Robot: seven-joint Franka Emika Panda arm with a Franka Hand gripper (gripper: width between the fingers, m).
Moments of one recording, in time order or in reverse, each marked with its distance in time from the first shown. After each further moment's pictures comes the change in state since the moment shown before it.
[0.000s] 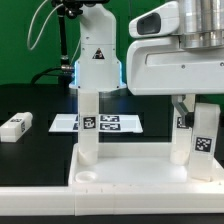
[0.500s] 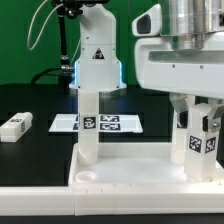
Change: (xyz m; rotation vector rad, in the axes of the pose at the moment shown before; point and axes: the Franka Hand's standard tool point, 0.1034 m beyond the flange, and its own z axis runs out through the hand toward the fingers) arm -0.001 0.005 0.001 -0.015 -0.011 0.745
